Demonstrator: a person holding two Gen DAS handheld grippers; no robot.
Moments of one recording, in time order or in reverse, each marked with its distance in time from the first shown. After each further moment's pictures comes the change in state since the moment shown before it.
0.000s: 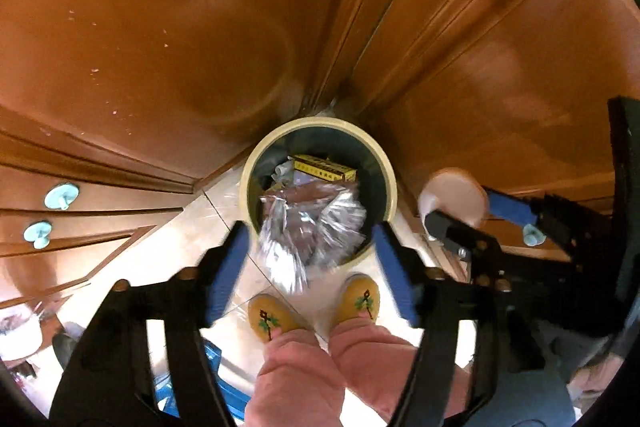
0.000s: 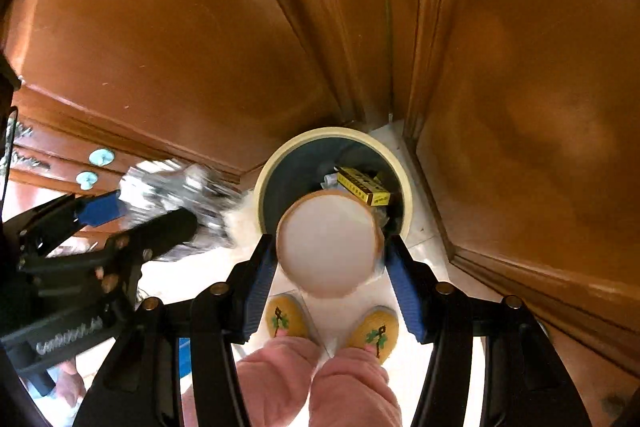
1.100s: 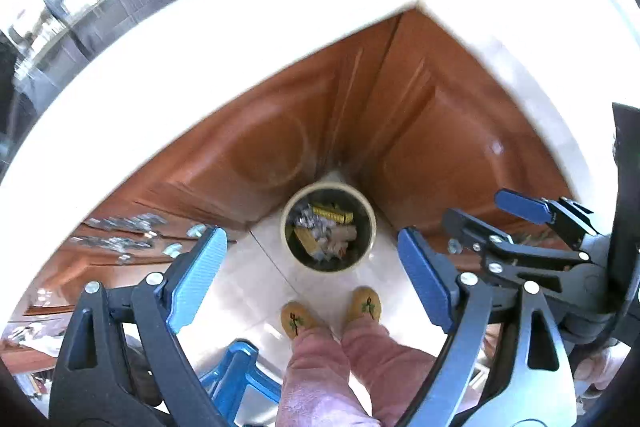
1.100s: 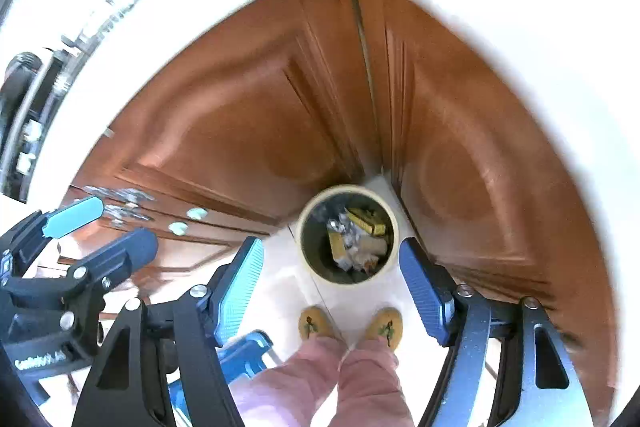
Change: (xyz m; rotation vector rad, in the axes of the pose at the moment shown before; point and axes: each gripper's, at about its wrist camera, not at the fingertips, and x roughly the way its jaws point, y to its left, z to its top) left arm -0.294 -0.033 0.020 0.038 -0.188 0.101; right arm -0.282 0.069 0.022 0.049 -0.174 -0.014
